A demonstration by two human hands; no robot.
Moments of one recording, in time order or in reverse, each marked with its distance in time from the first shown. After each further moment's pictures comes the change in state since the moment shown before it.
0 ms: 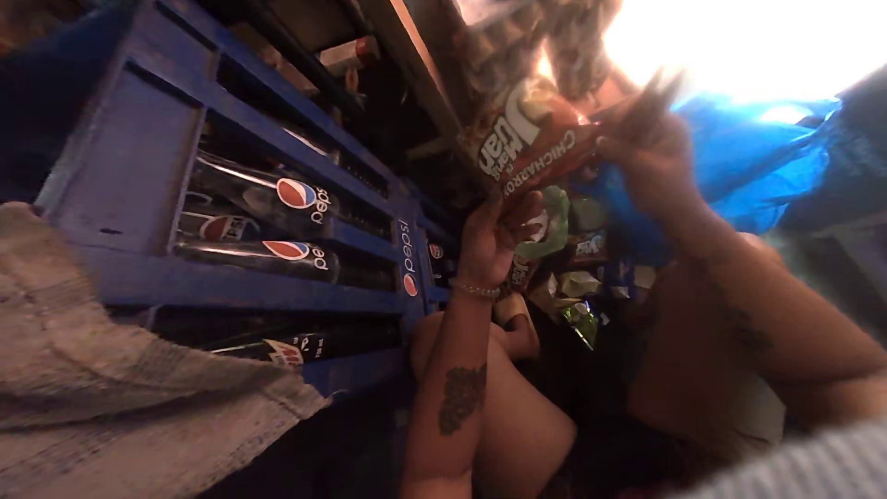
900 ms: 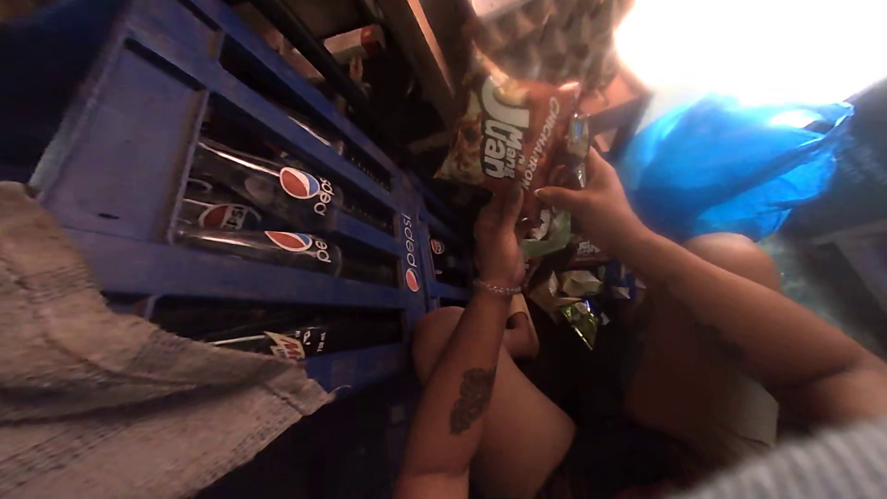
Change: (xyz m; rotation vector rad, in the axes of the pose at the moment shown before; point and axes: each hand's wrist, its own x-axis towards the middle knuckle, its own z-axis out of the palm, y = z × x) left_hand 0.003 -0.020 0.014 0.146 0.267 0.179; right_hand -0.022 0.014 0.063 0.046 0.051 0.501
